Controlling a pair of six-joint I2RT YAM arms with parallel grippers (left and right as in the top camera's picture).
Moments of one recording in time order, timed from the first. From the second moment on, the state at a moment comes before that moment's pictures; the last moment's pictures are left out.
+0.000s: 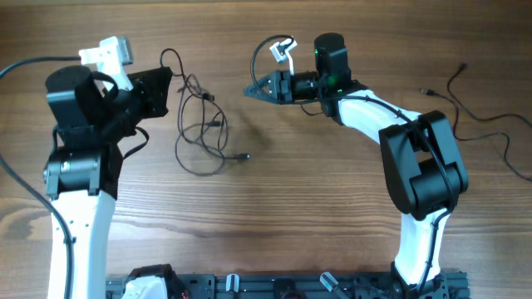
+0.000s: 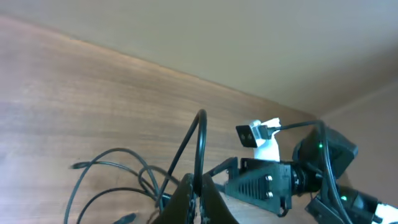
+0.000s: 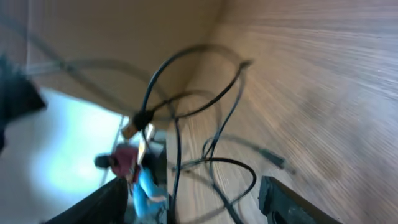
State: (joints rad) left arm 0.10 1.15 1.08 -0.40 0.50 -0.37; right arm 0.35 2.13 1.31 0.35 -1.19 0.72
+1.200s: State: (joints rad) left arm -0.06 1.66 1.08 -0.37 0.25 -0.42; right arm 0.41 2.13 1.31 -0.29 -0.76 0.47
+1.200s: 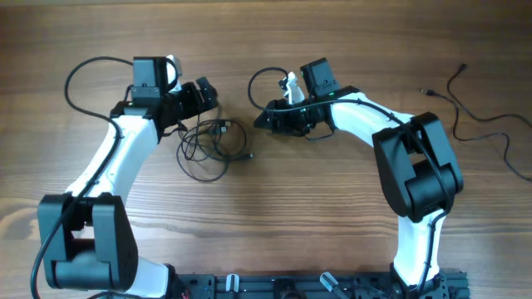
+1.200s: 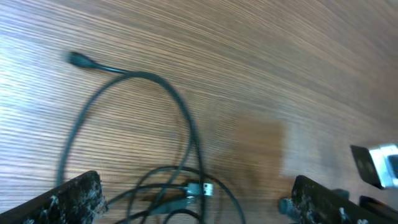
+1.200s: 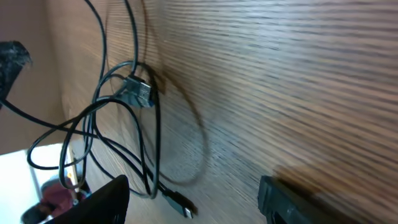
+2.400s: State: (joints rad) left arm -0.10 1.00 1.13 -0.39 0.32 -0.36; right arm 0.31 2.13 1.31 -0.17 -1.05 0.35
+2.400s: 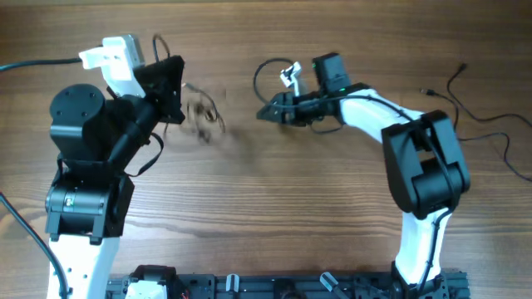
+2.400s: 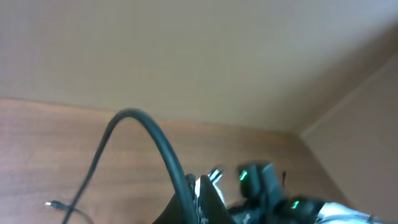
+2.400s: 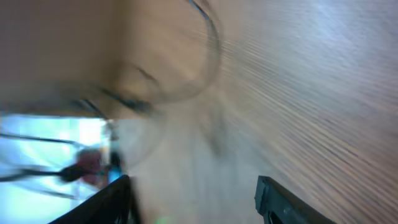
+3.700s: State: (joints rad) left arm 0.06 1.43 1.13 -0.72 0.19 -0.38; right arm 0.57 2.13 1.31 0.02 -0.75 0.36
